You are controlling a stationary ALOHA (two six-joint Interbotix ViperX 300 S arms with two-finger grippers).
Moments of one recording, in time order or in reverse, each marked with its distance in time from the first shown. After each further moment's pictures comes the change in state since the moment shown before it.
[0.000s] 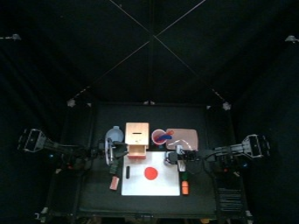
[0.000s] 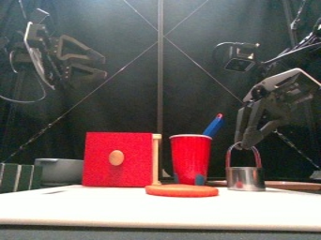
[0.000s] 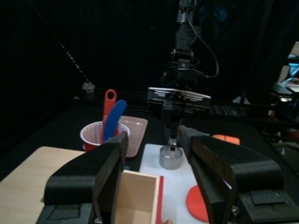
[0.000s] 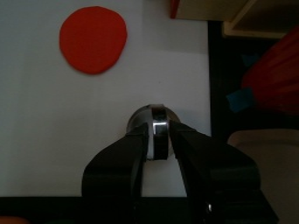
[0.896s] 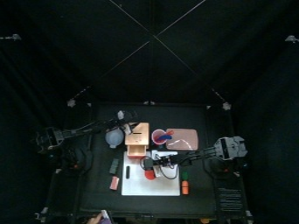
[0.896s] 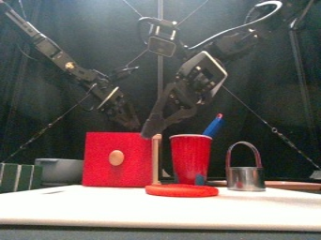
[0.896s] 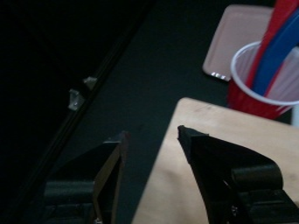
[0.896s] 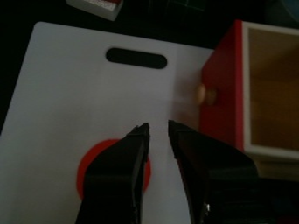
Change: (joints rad) left arm 0.617 0.293 -0.565 0.376 0.965 0.003; right arm 0.098 0.449 -0.495 -0.021 -0.041 -0.009
